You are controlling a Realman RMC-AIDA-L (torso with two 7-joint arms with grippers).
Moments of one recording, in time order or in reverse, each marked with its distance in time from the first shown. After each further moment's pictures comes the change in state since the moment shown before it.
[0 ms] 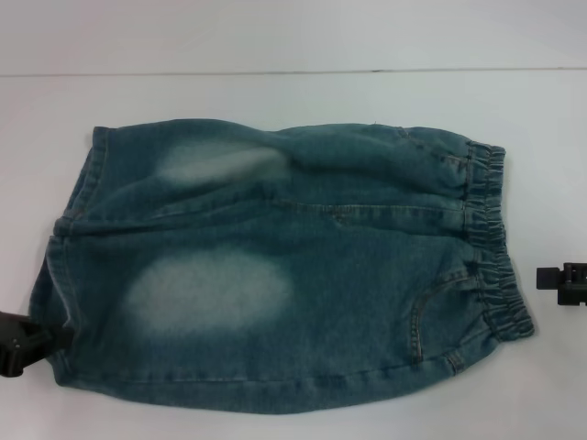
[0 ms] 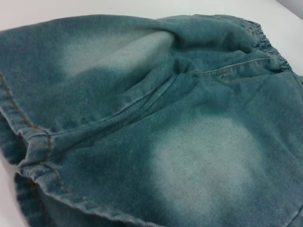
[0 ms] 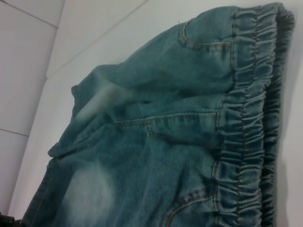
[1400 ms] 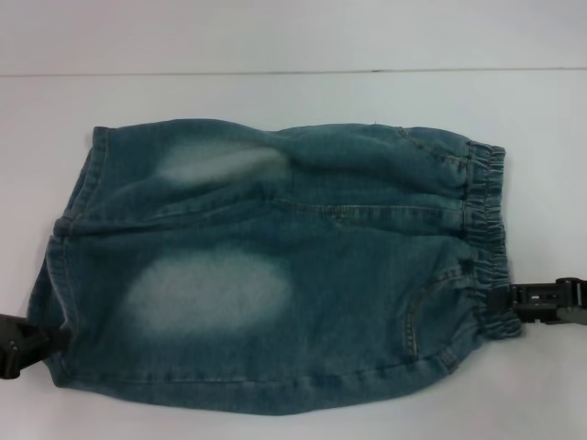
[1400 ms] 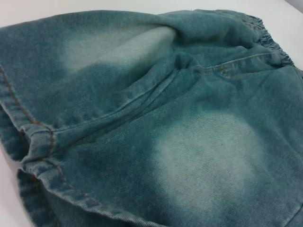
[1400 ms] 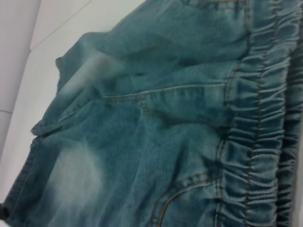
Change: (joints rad) left arm -0.002 0.004 0.000 0.000 0.012 0.001 0.005; right arm 0.033 0.057 -0.109 0.035 -0.003 0.104 0.014
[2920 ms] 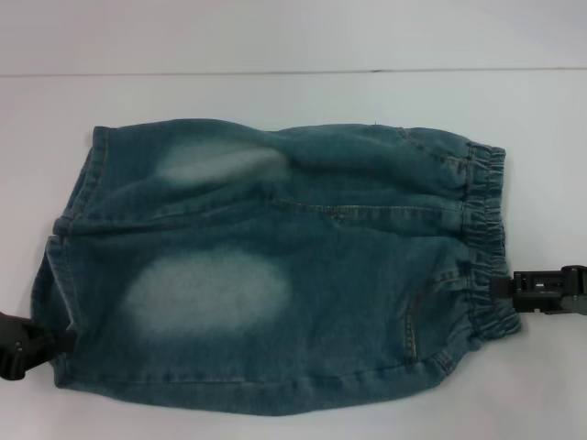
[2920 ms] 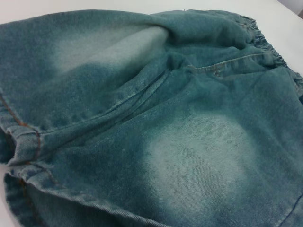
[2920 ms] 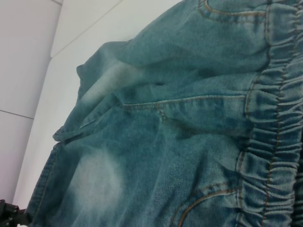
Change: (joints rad) left arm -0.001 -0.003 0.010 0.000 -0.005 0.010 -0.006; right arm 0.015 -0.021 0.039 0.030 0.013 -0.039 -0.011
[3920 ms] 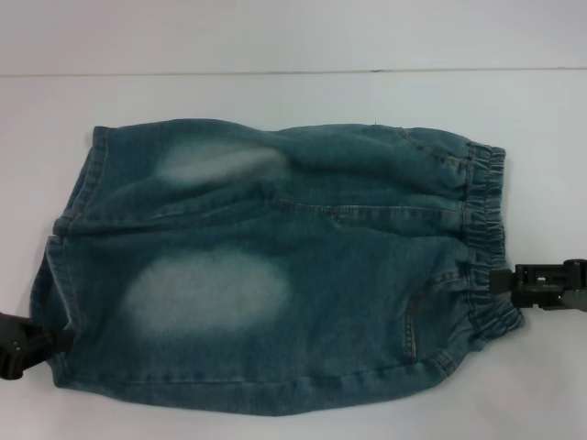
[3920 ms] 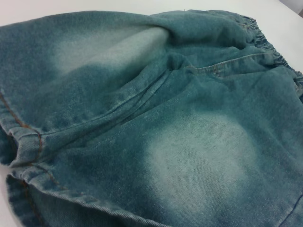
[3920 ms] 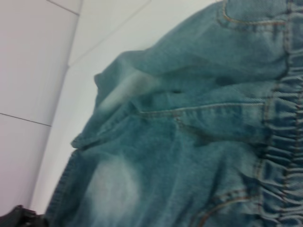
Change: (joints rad) left arm -0.001 0.000 0.000 0.011 0.003 0.005 -0.001; right arm -0.007 -0.005 -0.007 0.002 0.041 -0.018 0.009
